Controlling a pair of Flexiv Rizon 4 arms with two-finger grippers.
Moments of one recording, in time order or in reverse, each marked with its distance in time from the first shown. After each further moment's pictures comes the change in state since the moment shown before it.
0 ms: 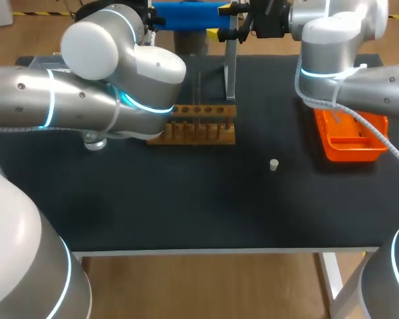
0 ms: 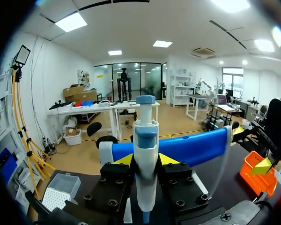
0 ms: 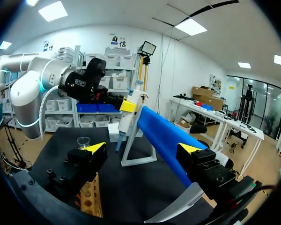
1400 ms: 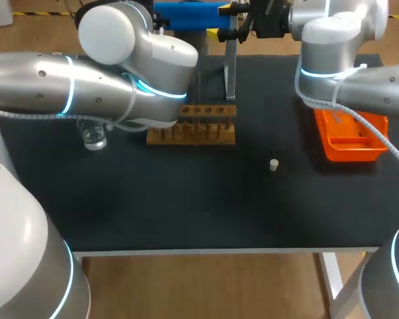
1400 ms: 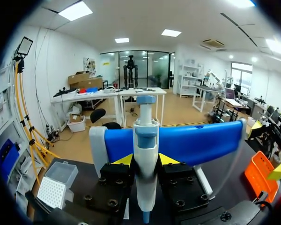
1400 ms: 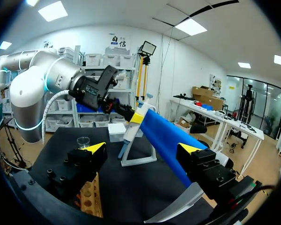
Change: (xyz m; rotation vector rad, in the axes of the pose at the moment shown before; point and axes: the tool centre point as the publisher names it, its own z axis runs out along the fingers) left arm -0.002 0.024 0.031 -0.118 -0.055 -0.047; right arm 0.000 0.000 0.000 0.000 0.000 0.000
